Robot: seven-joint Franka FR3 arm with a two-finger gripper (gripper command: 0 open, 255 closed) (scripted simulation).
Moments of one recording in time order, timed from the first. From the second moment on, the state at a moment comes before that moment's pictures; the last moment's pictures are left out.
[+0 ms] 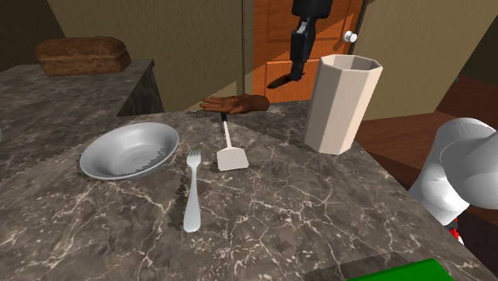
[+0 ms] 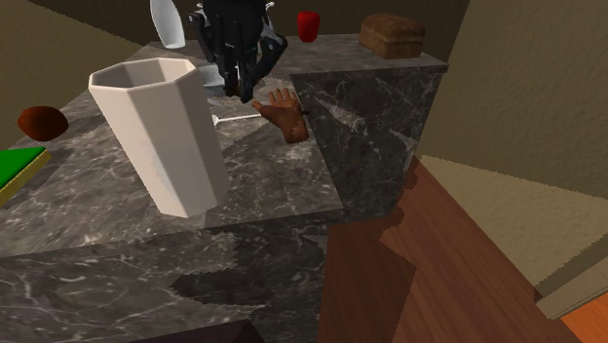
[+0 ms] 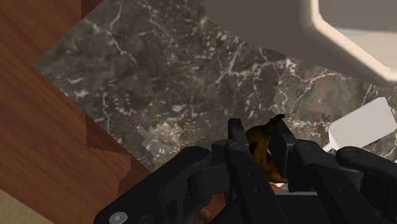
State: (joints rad) arm 0.28 -0.46 0.05 -2.03 0.20 1.60 -0.01
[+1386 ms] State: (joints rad) arm 0.46 0.25 0.30 -1.24 0.07 1.59 0.42
